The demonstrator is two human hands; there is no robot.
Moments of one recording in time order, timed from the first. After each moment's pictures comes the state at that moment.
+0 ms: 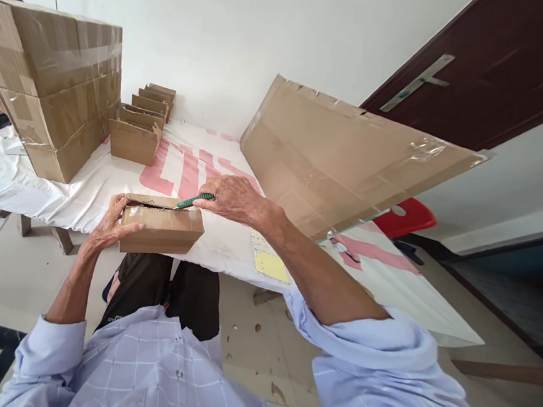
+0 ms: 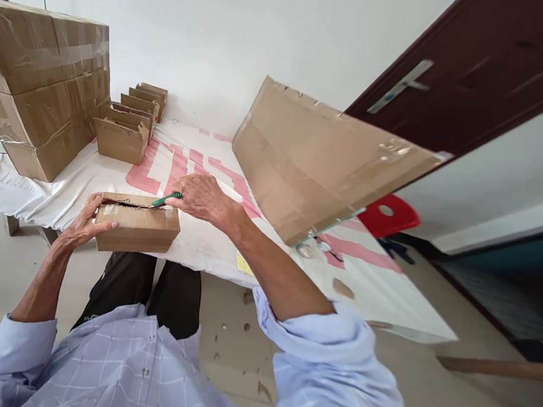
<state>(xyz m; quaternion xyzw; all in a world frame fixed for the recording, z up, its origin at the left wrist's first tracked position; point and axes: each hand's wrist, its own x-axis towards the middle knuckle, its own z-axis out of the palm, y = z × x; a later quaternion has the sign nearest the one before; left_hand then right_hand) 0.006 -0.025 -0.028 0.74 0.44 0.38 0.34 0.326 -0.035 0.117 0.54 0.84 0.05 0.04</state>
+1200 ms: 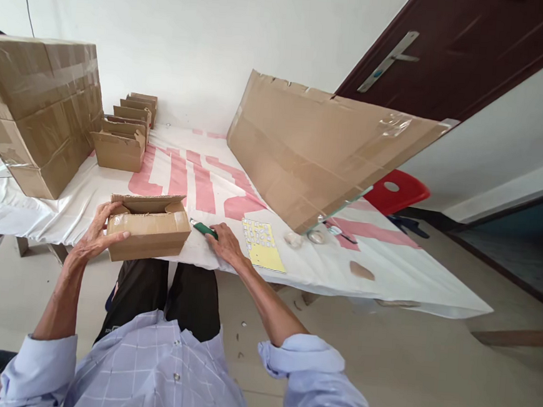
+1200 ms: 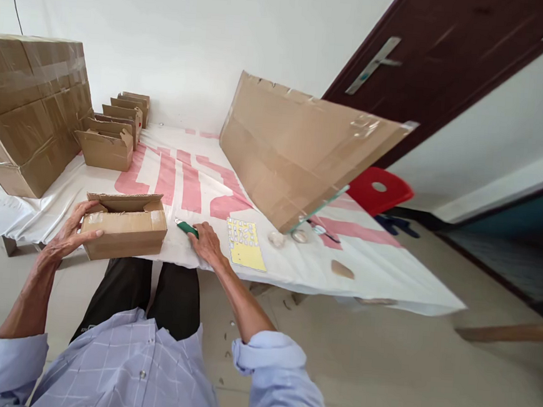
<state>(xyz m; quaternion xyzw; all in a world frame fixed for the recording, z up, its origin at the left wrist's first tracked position) -0.003 -0.016 -0.028 0.74 0.45 0.36 0.34 0.416 -0.049 -0.104 0.70 0.66 -0.06 -0.26</state>
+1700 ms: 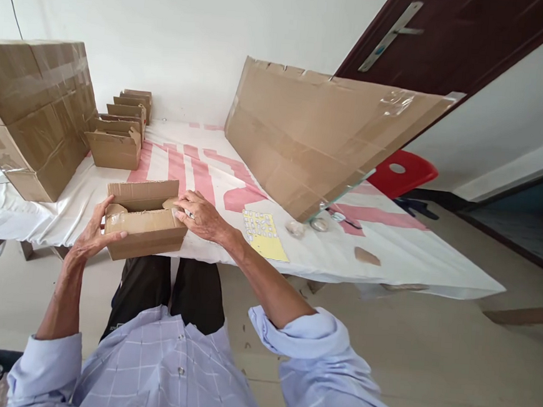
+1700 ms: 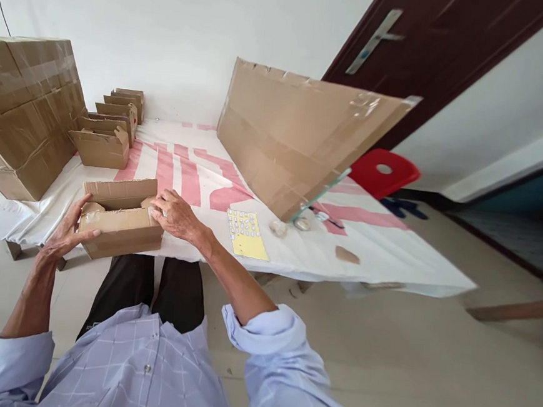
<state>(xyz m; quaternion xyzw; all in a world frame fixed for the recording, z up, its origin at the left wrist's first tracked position) -0.005 -0.012 -0.021 0.75 0.45 0.35 0.33 0.348 -0.033 -0.002 0.47 0.83 -0.07 -0.29</state>
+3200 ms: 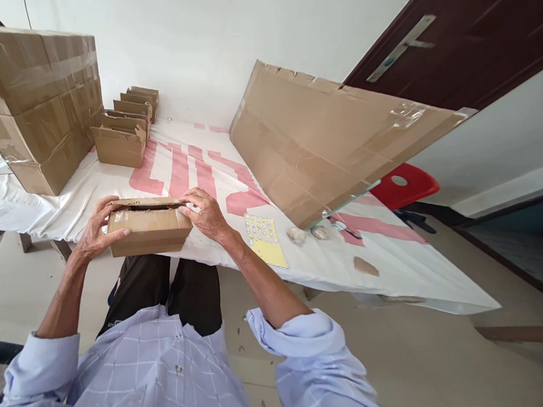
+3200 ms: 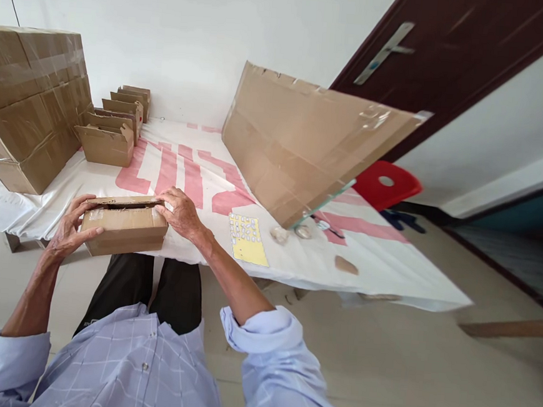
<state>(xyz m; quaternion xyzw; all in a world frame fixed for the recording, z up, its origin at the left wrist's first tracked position) 0.000 -0.021 -0.025 0.76 0.42 0.40 0.29 0.353 -0.011 -0.023 0.45 0.77 -0.11 -0.43</state>
